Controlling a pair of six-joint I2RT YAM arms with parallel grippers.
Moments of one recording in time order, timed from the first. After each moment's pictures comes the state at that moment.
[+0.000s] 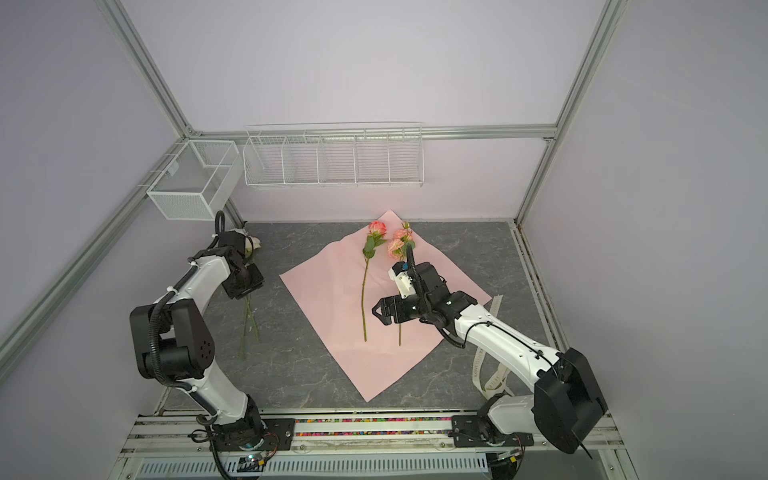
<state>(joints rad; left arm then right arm) 0.10 1.77 1.36 -0.85 -0.12 -0.46 0.67 1.36 0.95 -0.37 -0.36 0.41</state>
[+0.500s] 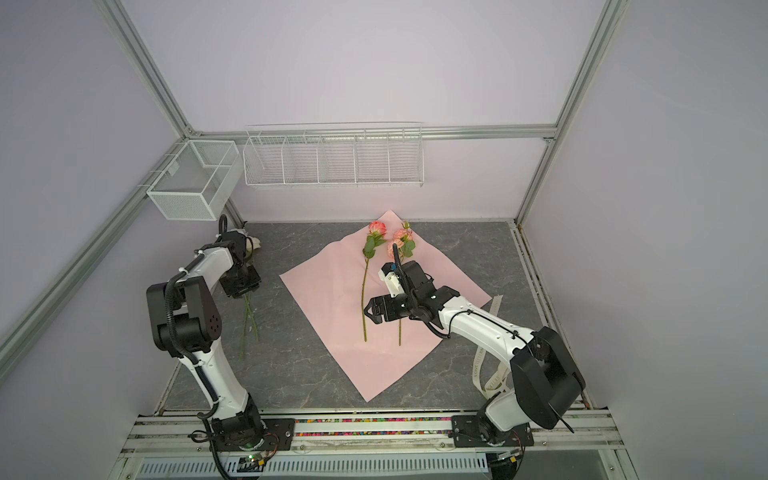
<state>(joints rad) 0.16 1.99 1.51 -0.90 -0.19 -0.43 0.69 1.48 1.01 -0.34 -0.36 0.40</state>
